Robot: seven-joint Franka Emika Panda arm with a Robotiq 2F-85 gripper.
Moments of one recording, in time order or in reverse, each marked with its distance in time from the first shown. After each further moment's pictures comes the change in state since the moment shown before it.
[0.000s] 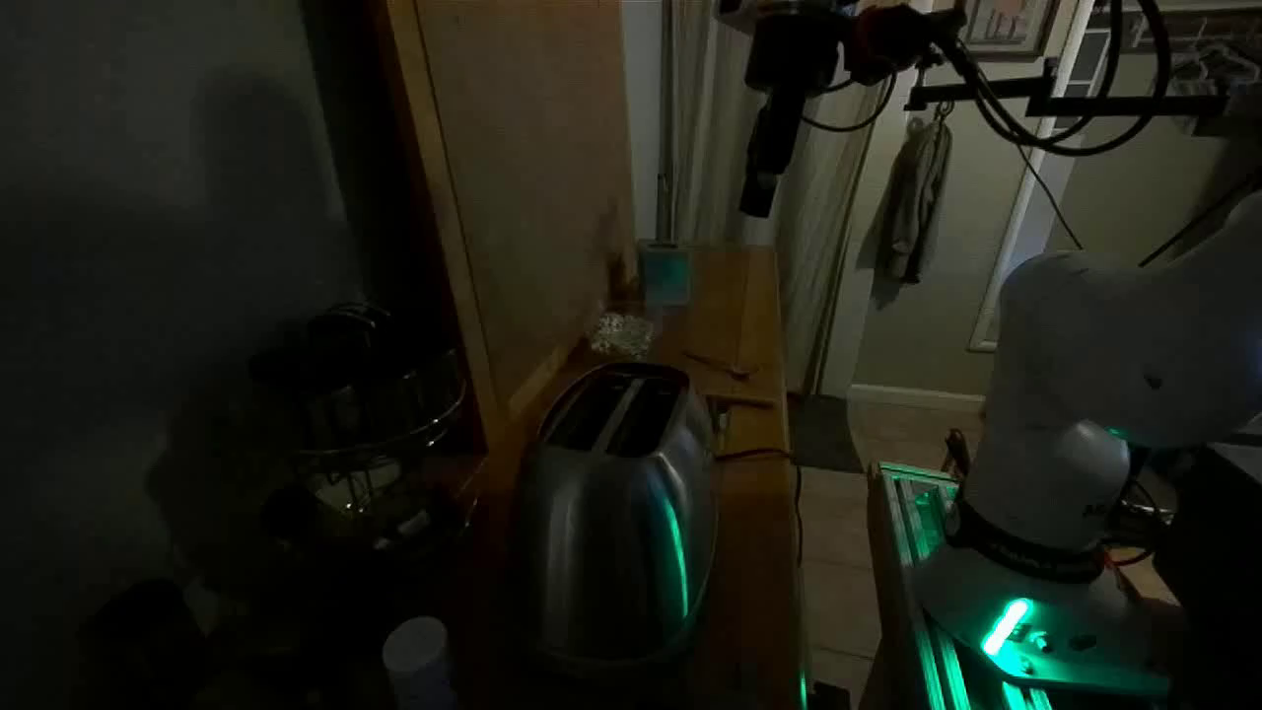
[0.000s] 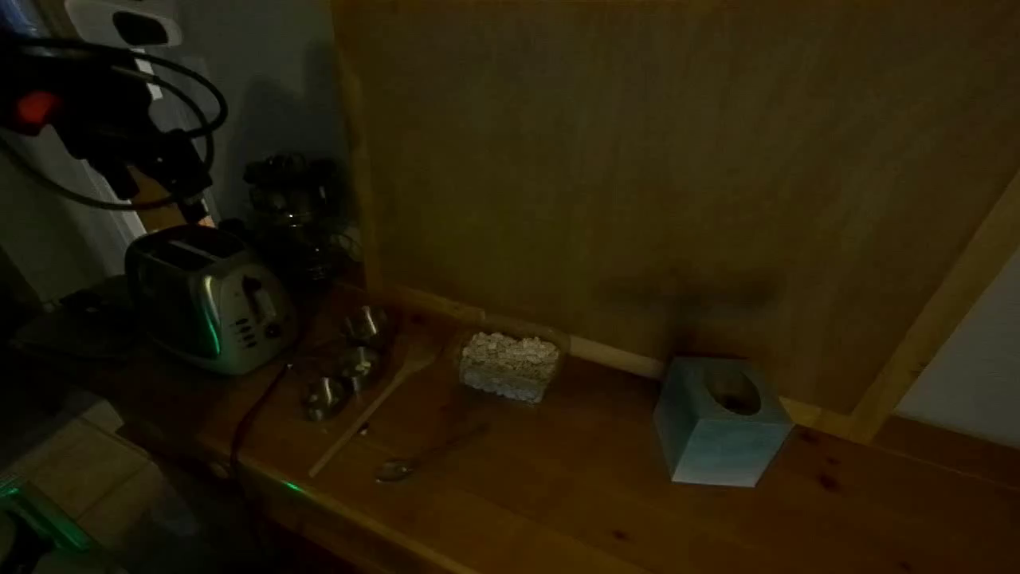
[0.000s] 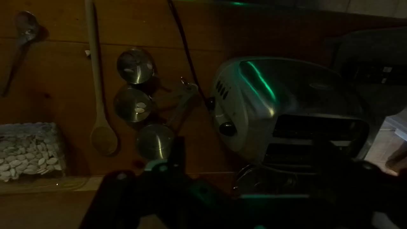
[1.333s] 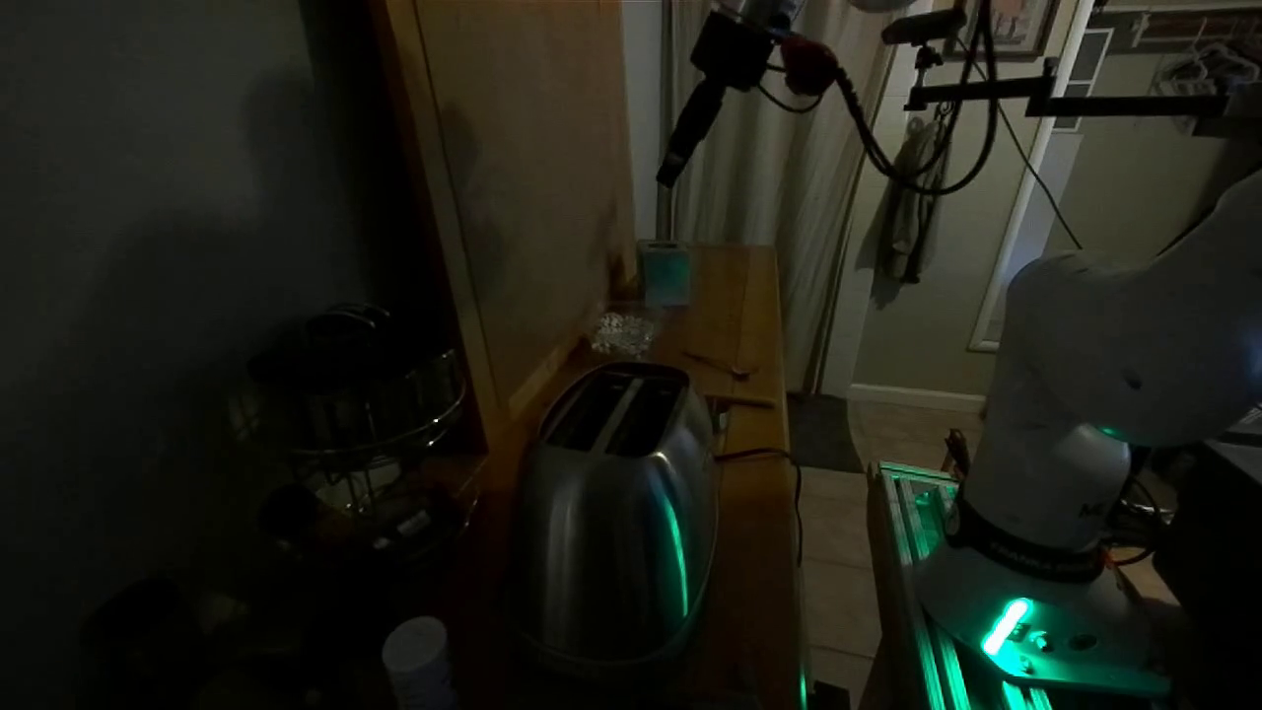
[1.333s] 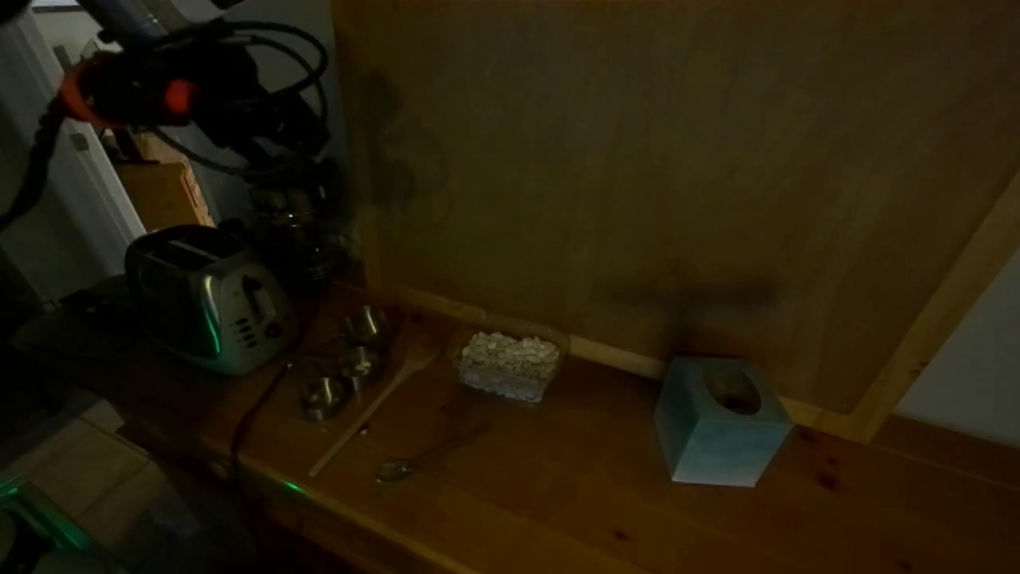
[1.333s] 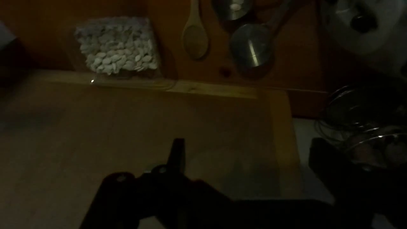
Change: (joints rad) arm -0.063 0.140 -0.050 0.002 -0.161 0.499 -0.063
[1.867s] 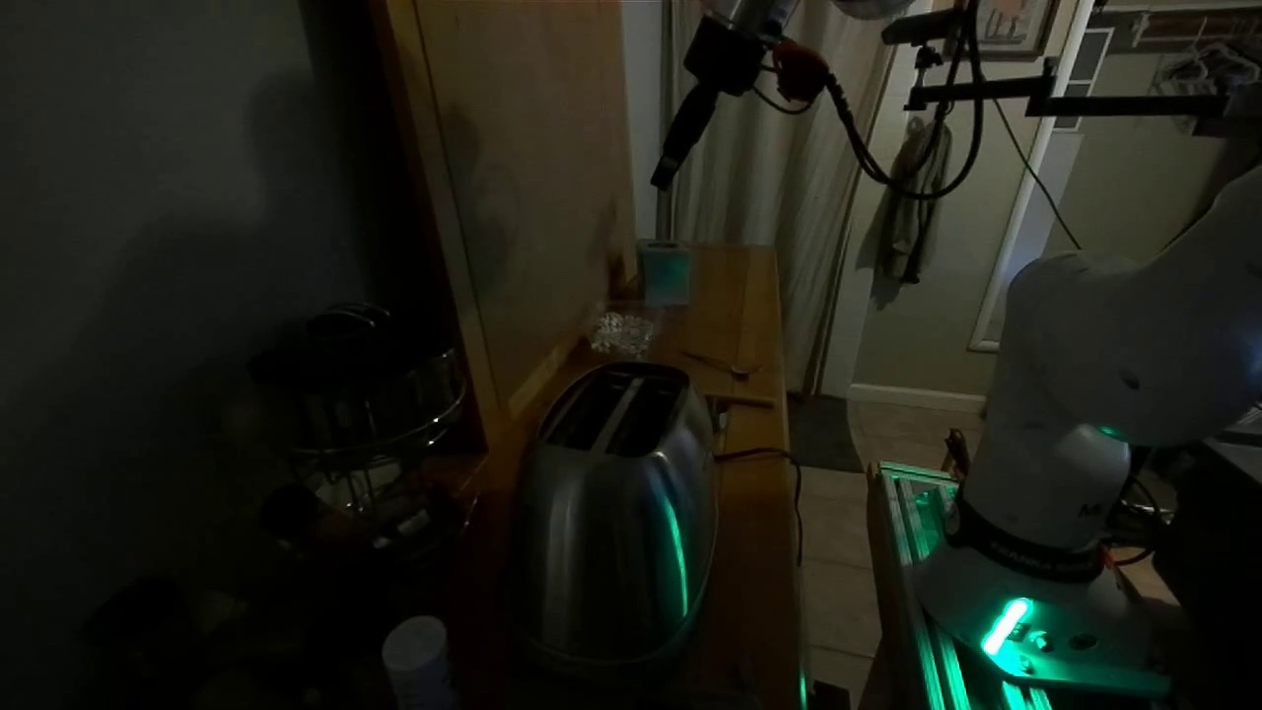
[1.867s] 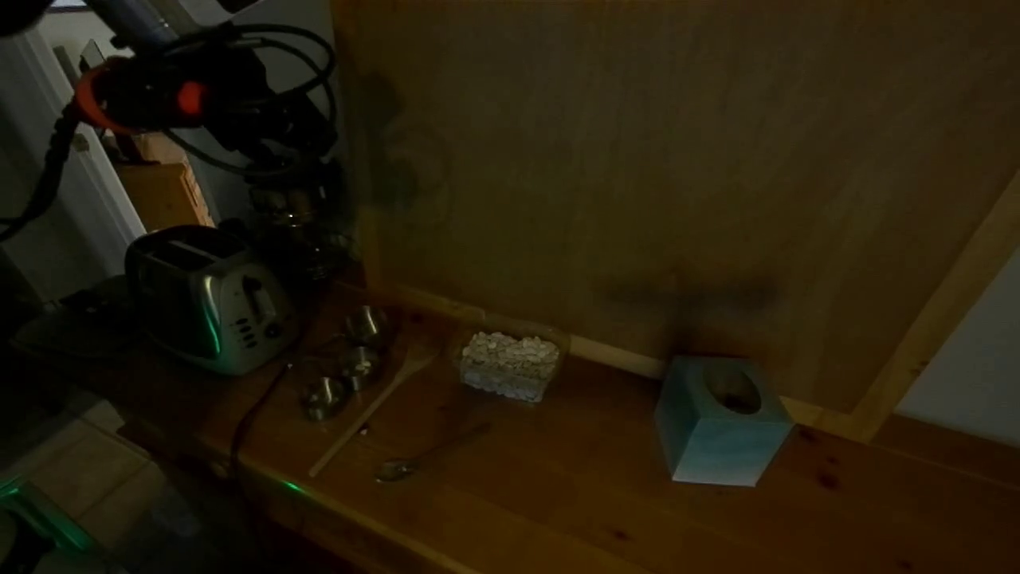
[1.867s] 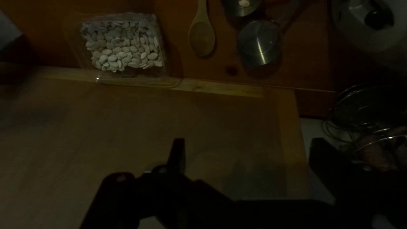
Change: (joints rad) arm -0.006 0.015 0.001 0.000 -0.009 0.020 0.003
